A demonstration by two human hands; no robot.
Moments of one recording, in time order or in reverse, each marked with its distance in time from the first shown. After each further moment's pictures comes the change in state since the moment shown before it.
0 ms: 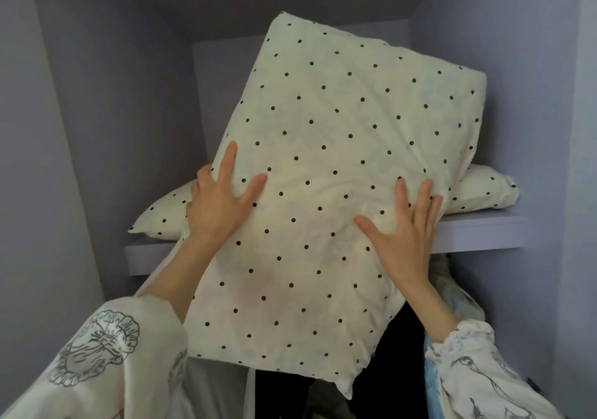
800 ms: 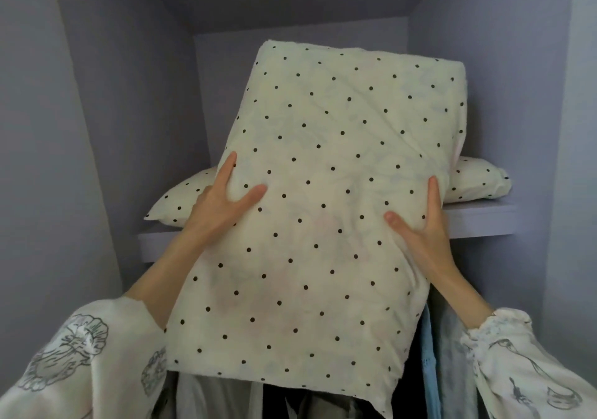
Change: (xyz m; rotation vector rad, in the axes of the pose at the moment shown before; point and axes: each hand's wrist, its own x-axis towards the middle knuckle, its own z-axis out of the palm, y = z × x) left_hand -0.012 -0.042 -0.028 -0.294 -0.302 -0.011; right_hand -0.016 -0.003 -0.037 0.458 -0.132 0.130
